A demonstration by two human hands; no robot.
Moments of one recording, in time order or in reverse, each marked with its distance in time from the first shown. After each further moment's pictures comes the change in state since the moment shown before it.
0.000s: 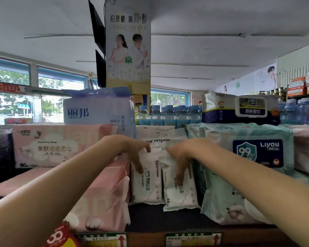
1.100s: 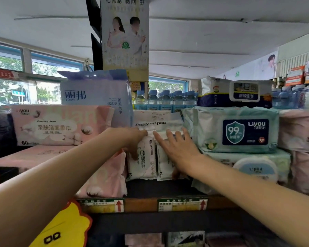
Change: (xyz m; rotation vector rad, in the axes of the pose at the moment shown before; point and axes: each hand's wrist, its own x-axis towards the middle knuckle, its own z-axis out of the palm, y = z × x) left_hand -0.009 0.014 0.027 0.331 0.181 -0.030; right_hand -0.022 -0.021 0.066 -0.253 0.449 0.033
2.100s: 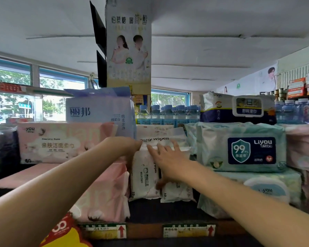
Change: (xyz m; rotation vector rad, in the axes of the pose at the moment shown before) left_hand -0.010 -0.006 -0.022 0.018 -0.057 -0.037; right_hand 0.025 -0.009 -0.015 0.185 -0.013 -0.131
